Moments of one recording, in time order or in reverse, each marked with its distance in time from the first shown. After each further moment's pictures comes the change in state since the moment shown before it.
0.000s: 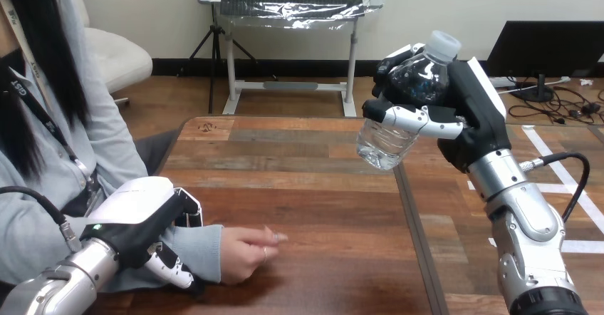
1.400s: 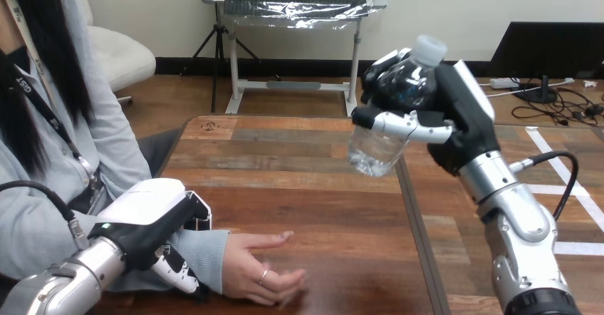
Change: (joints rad) left arm 0.026 0.009 0.005 -0.109 -0.003 0.022 -0.089; right arm 0.004 0.012 0.029 -0.001 -0.011 0.015 0.017
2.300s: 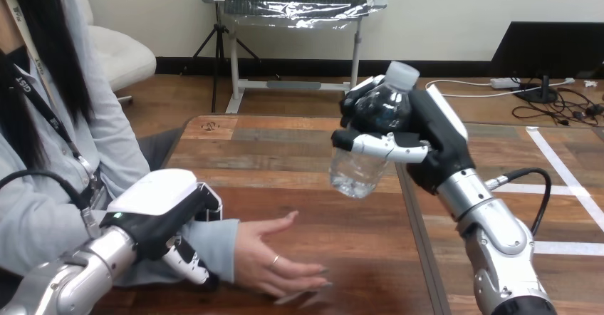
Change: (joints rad) left arm -0.032 -0.023 -0.010 -0.037 0.015 0.035 -0.027; right arm 0.000 0.044 0.026 0.092 -0.030 -0.027 0.004
